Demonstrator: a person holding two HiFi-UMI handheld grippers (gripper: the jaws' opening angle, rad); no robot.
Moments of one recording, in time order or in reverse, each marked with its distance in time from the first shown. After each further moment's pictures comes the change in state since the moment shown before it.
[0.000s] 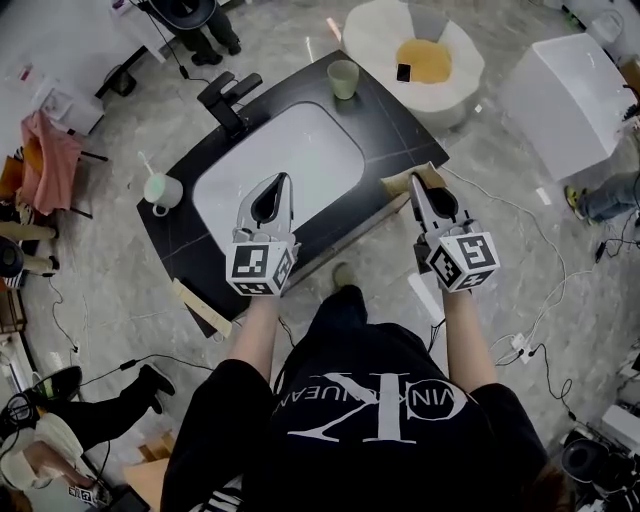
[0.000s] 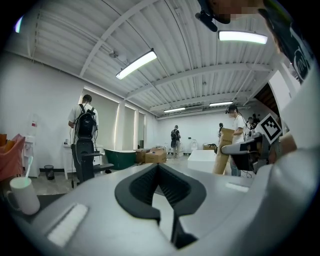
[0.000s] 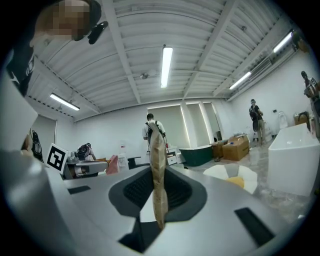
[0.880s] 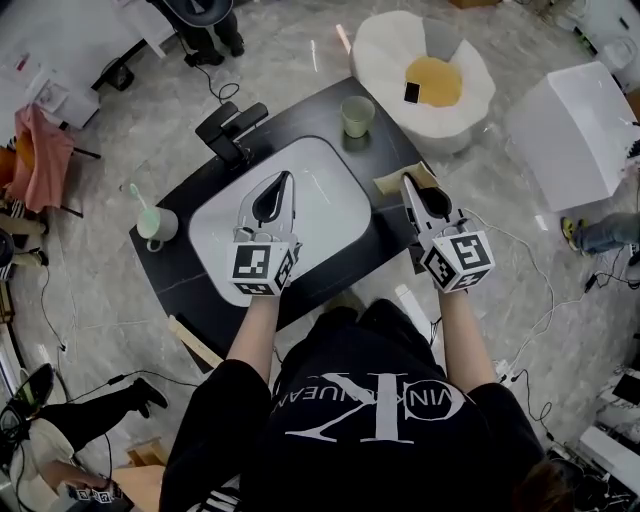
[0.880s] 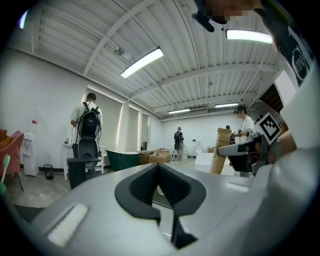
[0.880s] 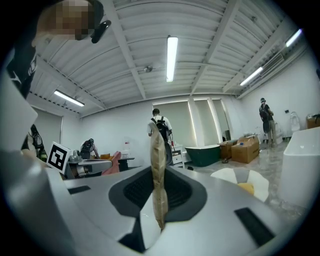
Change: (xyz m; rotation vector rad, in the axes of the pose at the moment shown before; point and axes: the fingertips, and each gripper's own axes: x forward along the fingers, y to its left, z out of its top) left arm 0.098 0.063 0.007 -0.025 -0.020 0.034; right arm 0.127 -0.034 0.019 -0.041 0.040 0.083
